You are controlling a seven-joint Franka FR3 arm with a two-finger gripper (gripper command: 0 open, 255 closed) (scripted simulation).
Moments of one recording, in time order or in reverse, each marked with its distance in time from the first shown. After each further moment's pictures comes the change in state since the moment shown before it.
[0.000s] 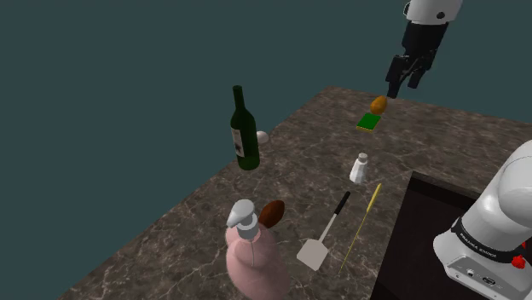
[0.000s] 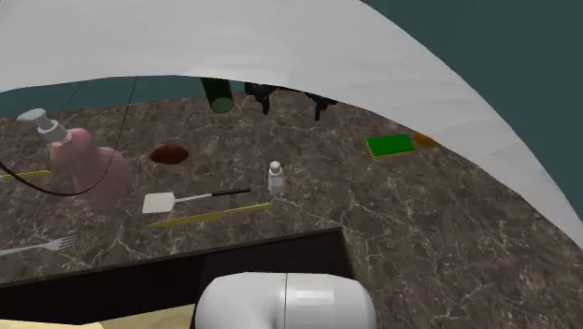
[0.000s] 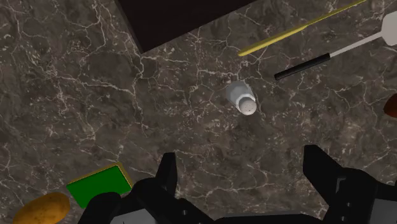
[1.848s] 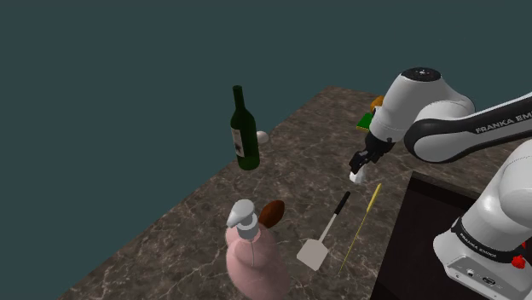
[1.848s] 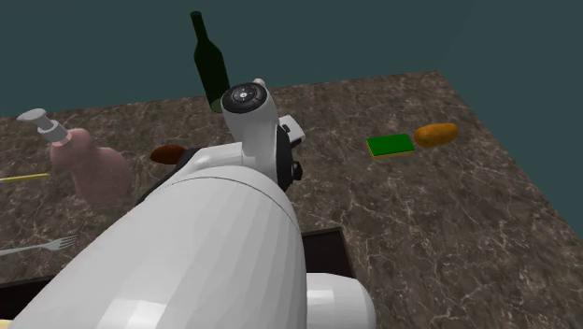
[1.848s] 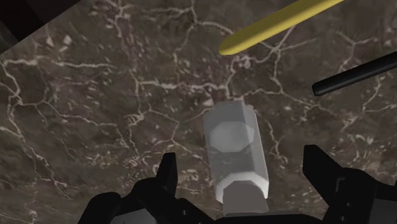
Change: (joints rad) arm 0.020 0.099 0.216 -0.661 0.054 0.935 0.222
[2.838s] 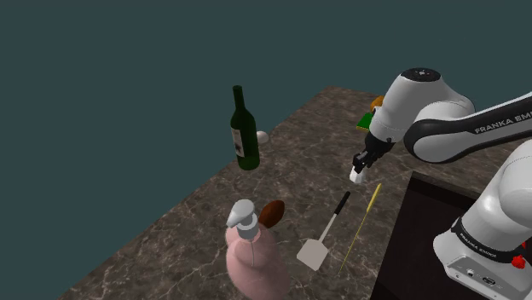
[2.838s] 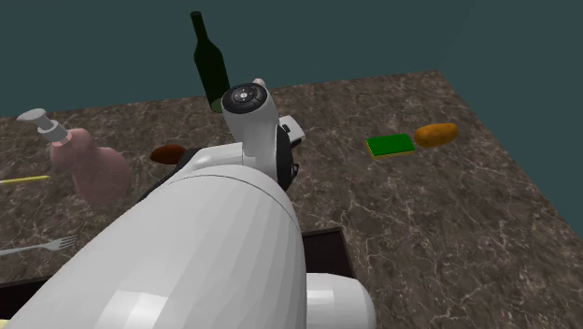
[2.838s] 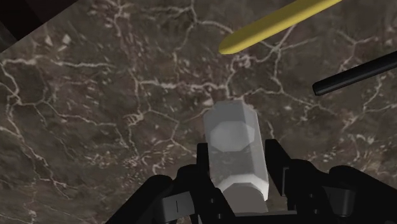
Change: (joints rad) arm -0.001 0.005 0.000 0.000 -0.001 0.006 0.000
